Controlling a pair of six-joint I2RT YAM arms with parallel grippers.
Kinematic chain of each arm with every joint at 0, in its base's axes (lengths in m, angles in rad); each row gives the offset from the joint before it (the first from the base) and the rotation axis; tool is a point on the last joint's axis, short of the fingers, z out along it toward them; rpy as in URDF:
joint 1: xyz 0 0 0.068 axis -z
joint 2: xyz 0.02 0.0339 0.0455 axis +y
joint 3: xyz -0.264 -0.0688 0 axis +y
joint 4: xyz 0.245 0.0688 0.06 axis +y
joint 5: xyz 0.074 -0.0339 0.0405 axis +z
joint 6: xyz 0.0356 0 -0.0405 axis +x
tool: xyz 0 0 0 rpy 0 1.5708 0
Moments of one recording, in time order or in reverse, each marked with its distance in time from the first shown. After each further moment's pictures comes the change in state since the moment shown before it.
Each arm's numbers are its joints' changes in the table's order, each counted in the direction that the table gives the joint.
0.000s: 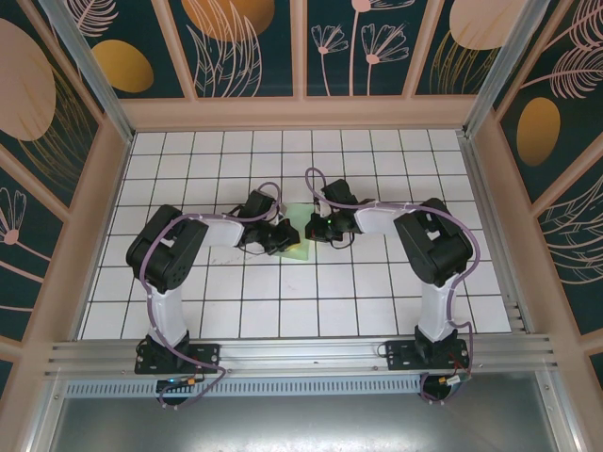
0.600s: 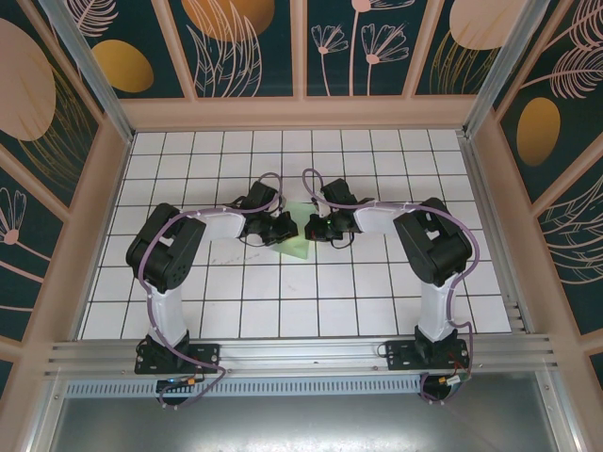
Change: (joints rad) left arm -0.001 0.000 -0.097 0.139 0.111 0.102; right arm 0.000 0.006 -0.009 0.015 -0.003 -0.075
